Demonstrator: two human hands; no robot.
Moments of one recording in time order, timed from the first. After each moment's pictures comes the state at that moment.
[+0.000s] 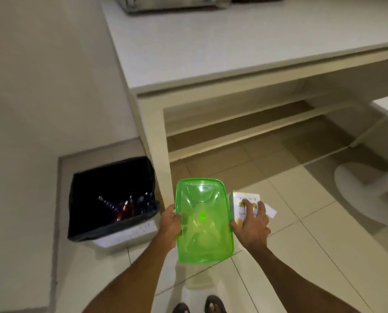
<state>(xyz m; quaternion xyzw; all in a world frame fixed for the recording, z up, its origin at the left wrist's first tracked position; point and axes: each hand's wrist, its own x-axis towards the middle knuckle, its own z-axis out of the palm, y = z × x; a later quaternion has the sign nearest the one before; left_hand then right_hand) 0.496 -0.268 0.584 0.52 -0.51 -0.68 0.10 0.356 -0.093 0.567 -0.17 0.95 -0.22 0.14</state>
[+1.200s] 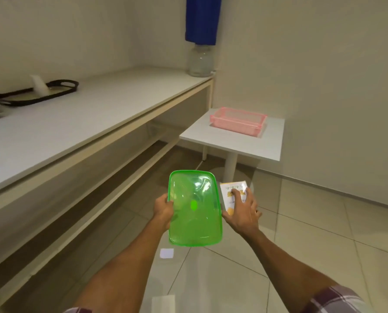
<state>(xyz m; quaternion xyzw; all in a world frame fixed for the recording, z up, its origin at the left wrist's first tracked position) 0.130 0.094 0.765 0.24 -0.70 -0.67 0.03 0.138 0.322 0.746 0.07 0.97 -0.22 -0.06</state>
